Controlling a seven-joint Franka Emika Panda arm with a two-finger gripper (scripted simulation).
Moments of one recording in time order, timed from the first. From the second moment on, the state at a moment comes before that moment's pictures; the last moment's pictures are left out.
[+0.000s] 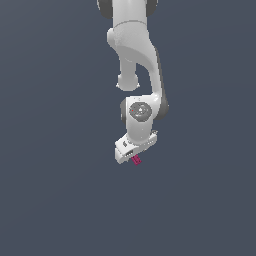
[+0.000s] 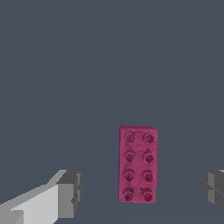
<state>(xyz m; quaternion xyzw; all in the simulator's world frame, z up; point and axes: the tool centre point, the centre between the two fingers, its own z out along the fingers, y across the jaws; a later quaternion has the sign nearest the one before) 0.019 0.038 0.048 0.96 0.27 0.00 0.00</state>
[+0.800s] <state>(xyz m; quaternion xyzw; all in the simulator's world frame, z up) 0.019 0.038 0.012 0.96 0.28 0.00 0.00</state>
